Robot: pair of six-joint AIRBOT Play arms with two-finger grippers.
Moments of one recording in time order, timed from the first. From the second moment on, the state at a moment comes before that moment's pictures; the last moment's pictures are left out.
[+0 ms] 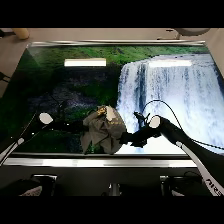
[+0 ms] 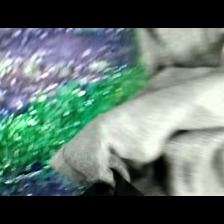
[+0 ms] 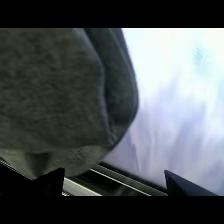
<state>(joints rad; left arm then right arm) -0.23 -1.25 0.70 0.90 -0.83 -1.52 0.42 -1.30 0.70 -0.86 0.97 1.58</state>
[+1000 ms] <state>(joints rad) -0.07 -0.76 1.36 1.30 -0.92 -1.59 0.17 -0.71 1.18 -1.43 1.07 1.74</state>
